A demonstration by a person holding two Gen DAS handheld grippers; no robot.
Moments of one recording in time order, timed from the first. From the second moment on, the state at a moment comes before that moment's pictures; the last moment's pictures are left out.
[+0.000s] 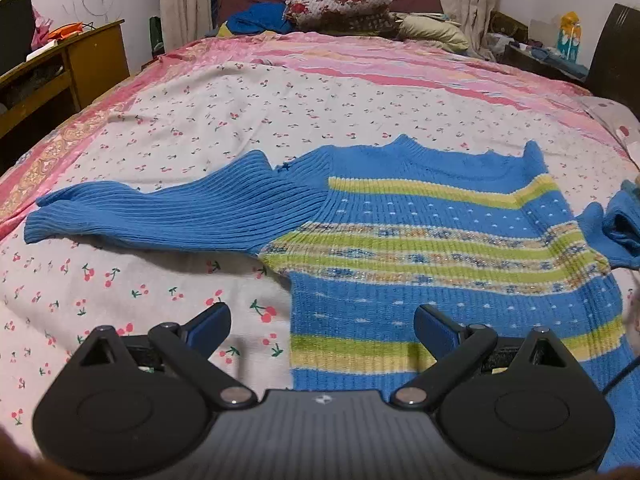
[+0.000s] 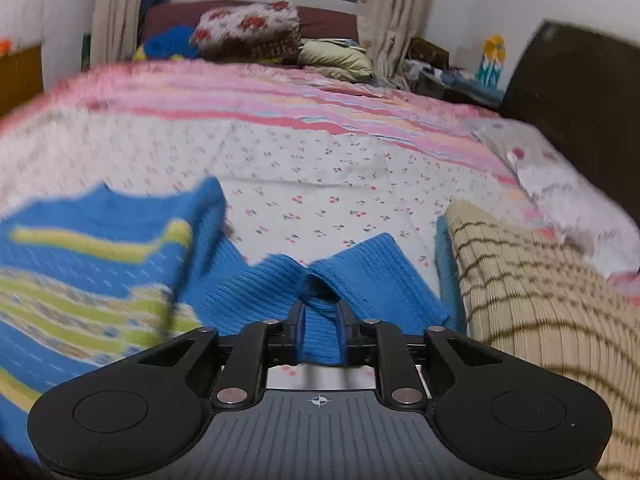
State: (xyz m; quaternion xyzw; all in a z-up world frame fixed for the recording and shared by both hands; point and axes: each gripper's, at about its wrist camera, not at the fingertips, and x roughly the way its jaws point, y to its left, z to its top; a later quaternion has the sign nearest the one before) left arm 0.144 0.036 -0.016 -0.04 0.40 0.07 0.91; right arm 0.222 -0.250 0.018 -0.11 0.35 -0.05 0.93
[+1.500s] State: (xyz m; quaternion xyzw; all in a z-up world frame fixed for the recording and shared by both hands) left arm 0.114 0.086 -0.001 -0.07 0.37 0.09 0.92; right arm 0.183 -0.143 0.050 -0.02 0.32 0.23 0.92
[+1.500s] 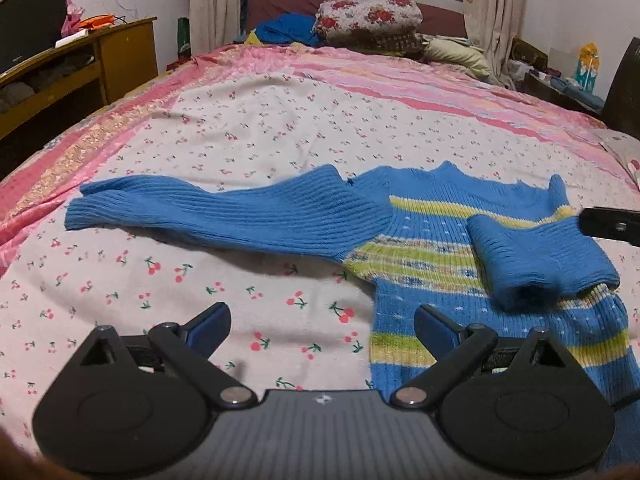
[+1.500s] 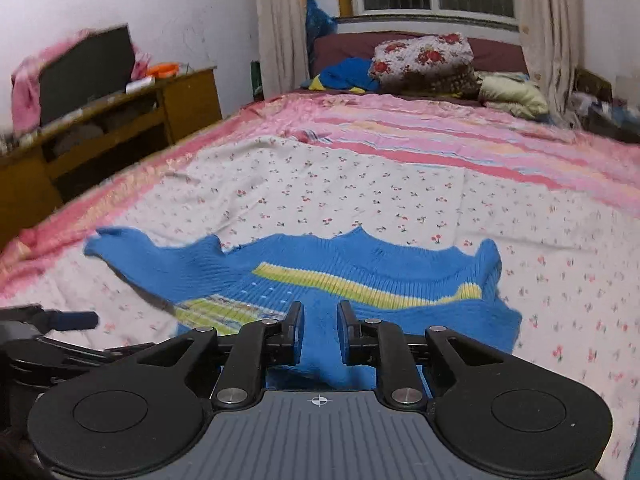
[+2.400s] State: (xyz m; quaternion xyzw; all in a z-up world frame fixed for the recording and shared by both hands) left arm 0.102 0.104 0.002 -0.06 0.36 0.12 0.92; right arm 0.214 -0.106 0.008 0.02 0.36 0.20 0.91
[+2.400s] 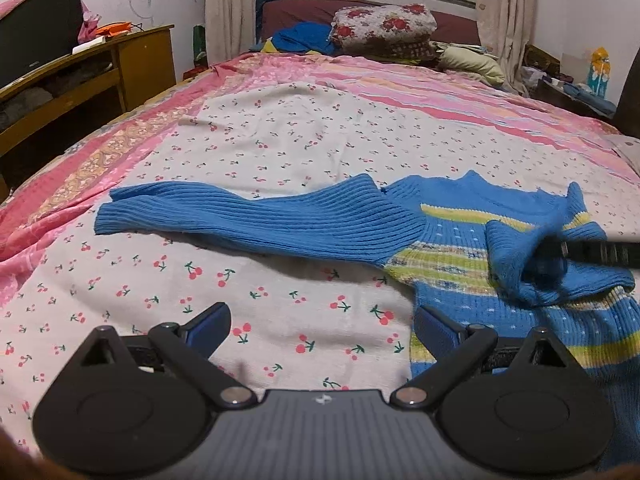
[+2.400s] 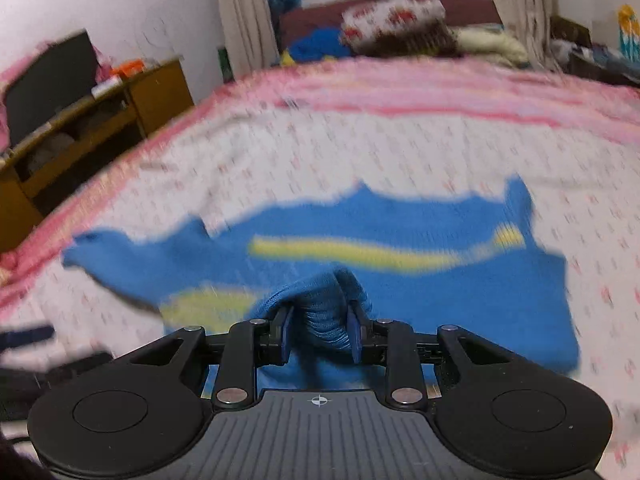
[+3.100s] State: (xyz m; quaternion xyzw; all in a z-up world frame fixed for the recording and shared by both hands) left arm 0.108 0.112 0.016 -0.08 0.34 0.11 0.93; right arm 0.211 -0.117 0.010 -0.01 0.37 0.22 0.90
